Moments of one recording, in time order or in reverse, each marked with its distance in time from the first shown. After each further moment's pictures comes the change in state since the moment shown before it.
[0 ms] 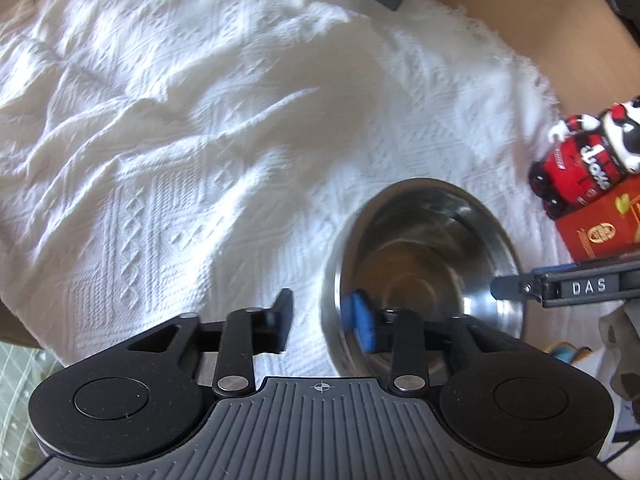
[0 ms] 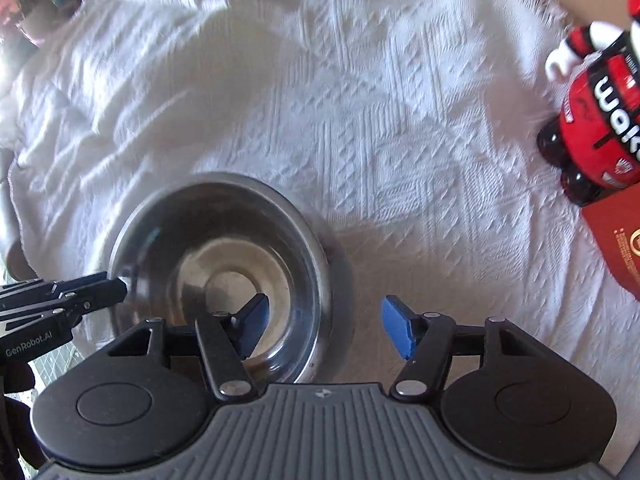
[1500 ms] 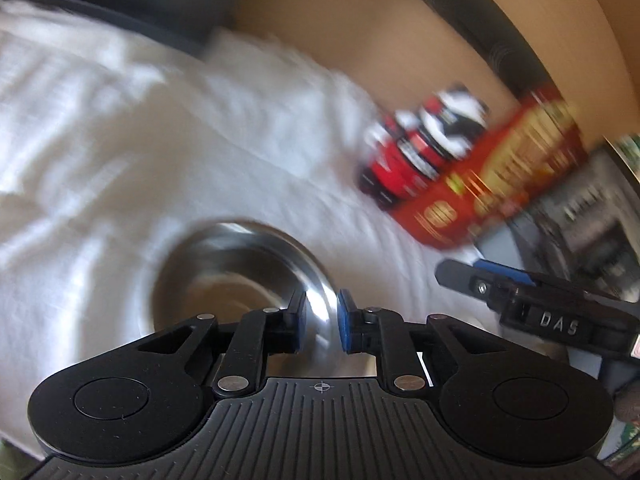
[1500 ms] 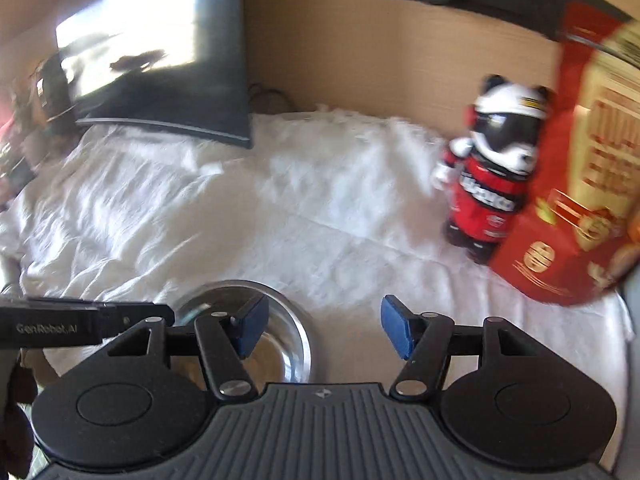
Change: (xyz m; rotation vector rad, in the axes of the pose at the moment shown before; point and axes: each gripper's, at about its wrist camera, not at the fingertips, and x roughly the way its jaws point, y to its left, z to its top) left arm -0.051 -0.054 0.013 0.256 -0.025 -0.445; right arm -0.118 0.020 -0.100 0.186 -0.555 -0.138
